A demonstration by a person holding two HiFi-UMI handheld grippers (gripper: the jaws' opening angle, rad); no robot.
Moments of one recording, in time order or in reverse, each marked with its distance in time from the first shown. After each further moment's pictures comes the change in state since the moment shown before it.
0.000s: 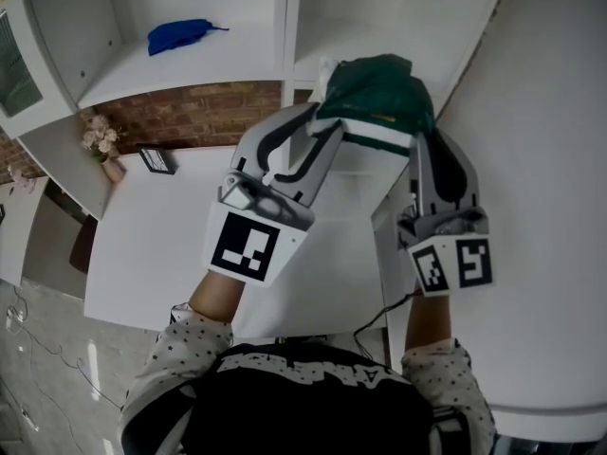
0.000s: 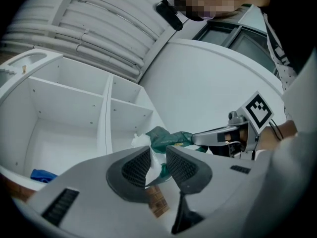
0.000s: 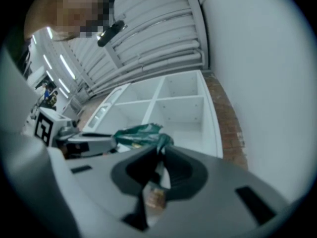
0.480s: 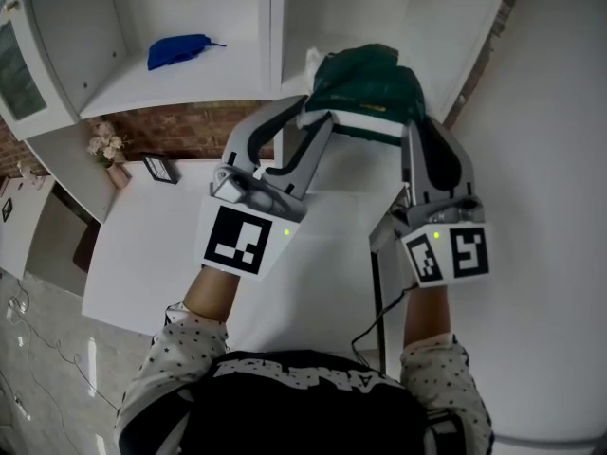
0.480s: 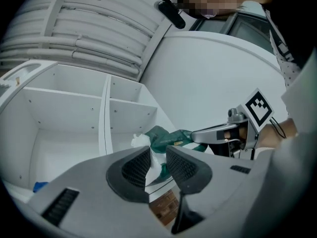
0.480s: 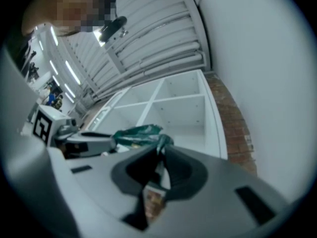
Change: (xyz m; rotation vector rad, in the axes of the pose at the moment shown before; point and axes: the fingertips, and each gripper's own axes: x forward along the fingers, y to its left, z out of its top) left arm 0.038 0.024 0.000 0.051 0.035 0.087; right arm 0.047 -0.028 0.006 -0.002 -0.055 0.076
